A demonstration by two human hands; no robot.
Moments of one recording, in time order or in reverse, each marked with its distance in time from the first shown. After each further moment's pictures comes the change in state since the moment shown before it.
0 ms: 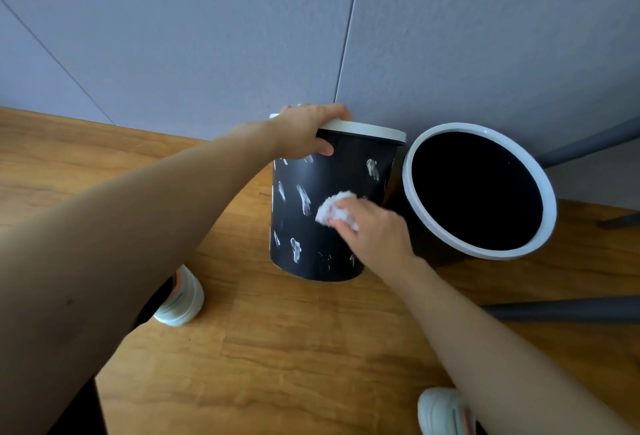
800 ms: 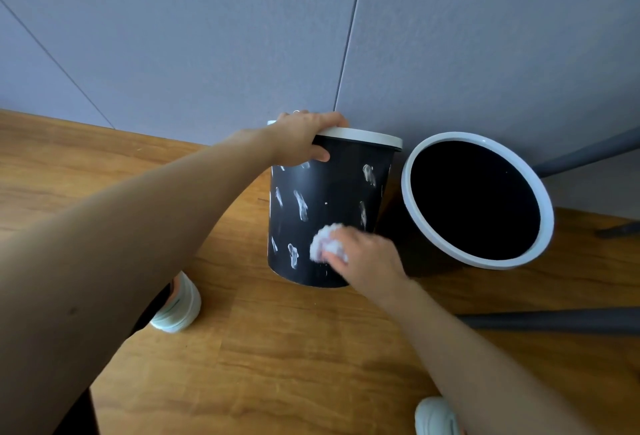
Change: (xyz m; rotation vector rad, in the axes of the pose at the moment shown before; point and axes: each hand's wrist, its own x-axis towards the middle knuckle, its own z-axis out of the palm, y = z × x) left_hand -0.001 -0.004 -0.002 0.019 0.018 0.023; right_hand -0.021 -0.006 0.009 -0.022 -0.071 -0.092
